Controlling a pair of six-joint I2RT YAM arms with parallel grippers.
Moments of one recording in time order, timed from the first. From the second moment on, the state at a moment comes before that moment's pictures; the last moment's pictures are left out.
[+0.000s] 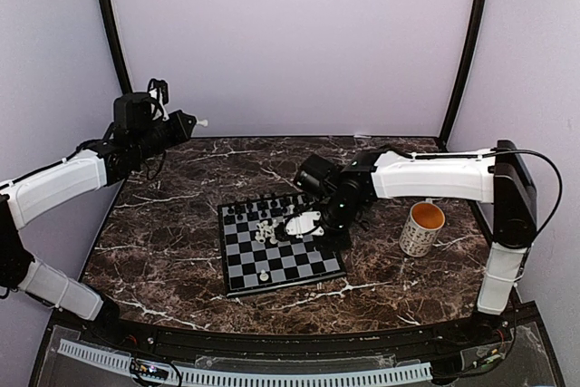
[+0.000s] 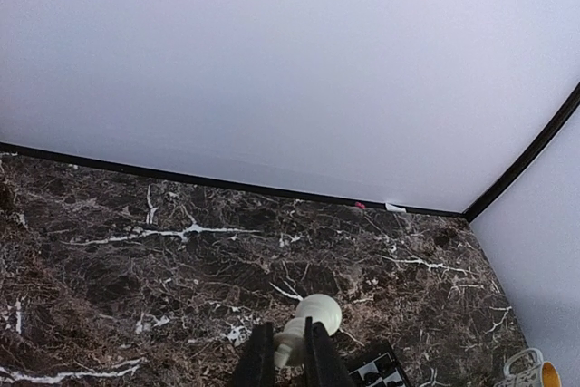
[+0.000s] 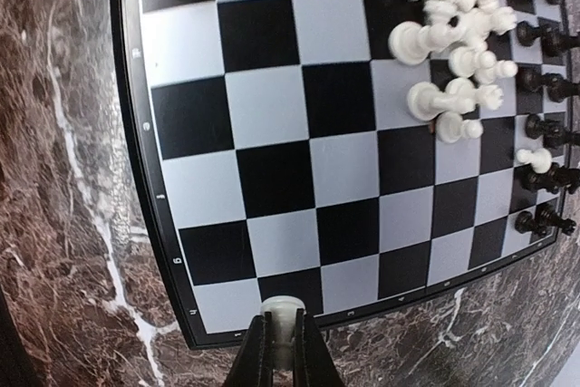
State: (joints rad) left arm -0.38 1.34 1.04 0.04 -0.06 -0.46; right arm 0.99 1.86 1.46 -0.89 -0.03 -0.71
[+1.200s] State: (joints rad) left arm -0.37 1.31 1.02 0.02 0.06 -0.48; right arm 1.01 1.99 1.49 -0.99 0.11 -0.78
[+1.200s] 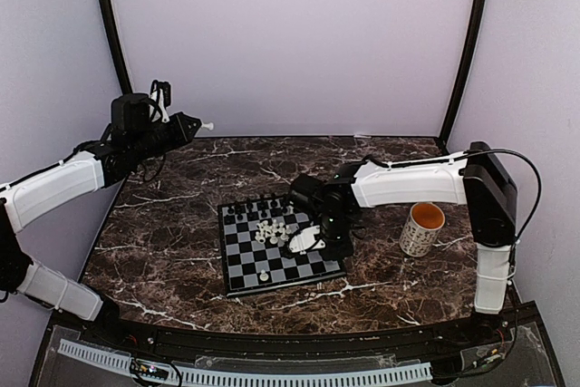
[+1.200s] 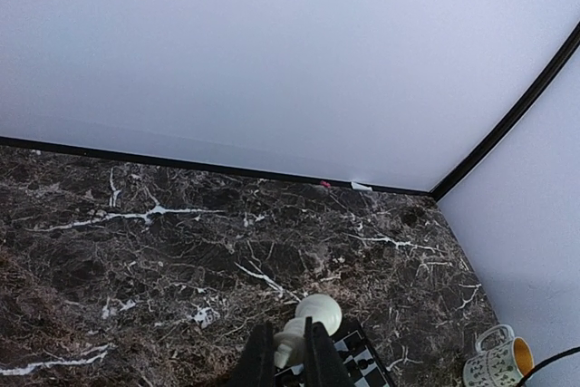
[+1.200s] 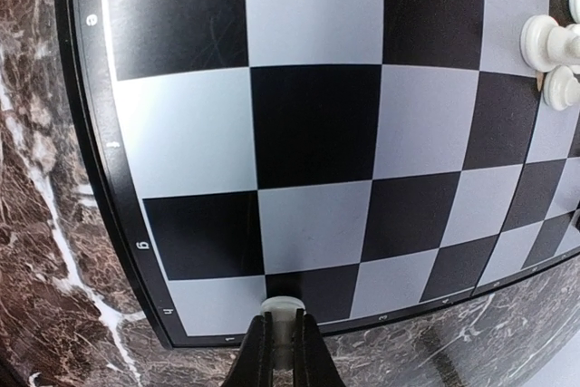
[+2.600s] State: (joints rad) left arm -0.37 1.33 1.02 0.02 0.11 -0.48; right arm 1.01 1.99 1.53 -0.96 0.09 -0.74
